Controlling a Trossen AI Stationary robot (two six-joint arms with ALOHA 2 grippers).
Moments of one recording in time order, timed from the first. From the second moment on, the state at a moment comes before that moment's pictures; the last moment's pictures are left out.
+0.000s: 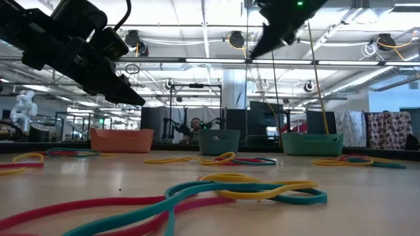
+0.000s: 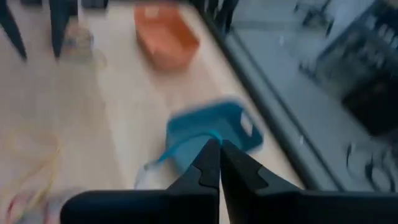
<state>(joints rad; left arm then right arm) 0.02 1.06 0.27 0.33 0.07 -0.05 -0.03 1.35 1.08 -0.38 0.50 0.02</state>
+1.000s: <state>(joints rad) 0.03 0.95 0.28 0.23 -0.28 0.09 -0.34 1.82 1.08 0.13 0.28 -0.18</state>
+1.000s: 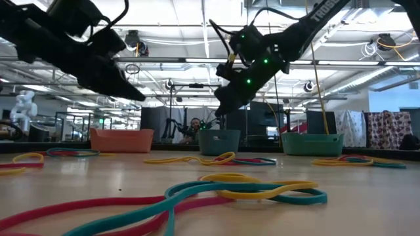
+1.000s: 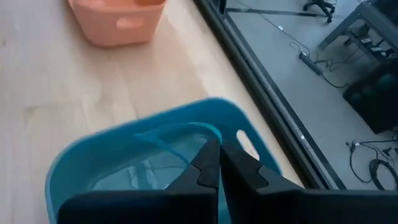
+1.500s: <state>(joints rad) 0.03 0.80 0.29 0.17 -0.28 0.12 -0.36 1.81 1.19 -0.12 0.11 -0.16</state>
